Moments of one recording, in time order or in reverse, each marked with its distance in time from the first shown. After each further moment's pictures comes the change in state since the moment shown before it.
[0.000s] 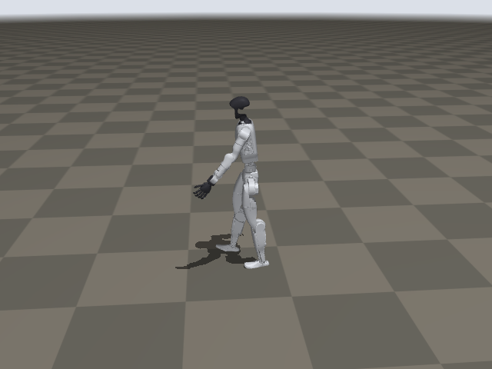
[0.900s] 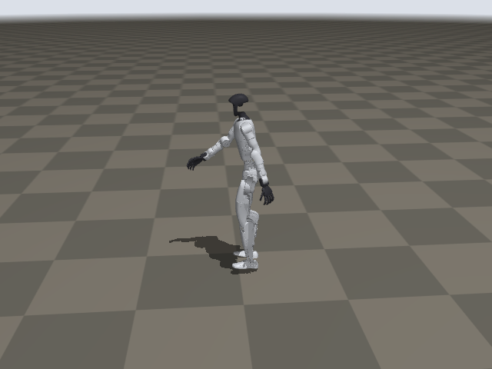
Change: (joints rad) left arm 0.839 -0.102 0.056 0.076 0.008 0.061 -0.029; right arm -0.799 -0.170 0.069 -0.161 -0.008 -0.035 -0.090; waist 0.300 0.014 -0.041; left_leg -0.266 -0.055 0.178 0.189 0.063 0.179; right_leg 0.107 -0.030 0.207 0.006 -0.026 0.000
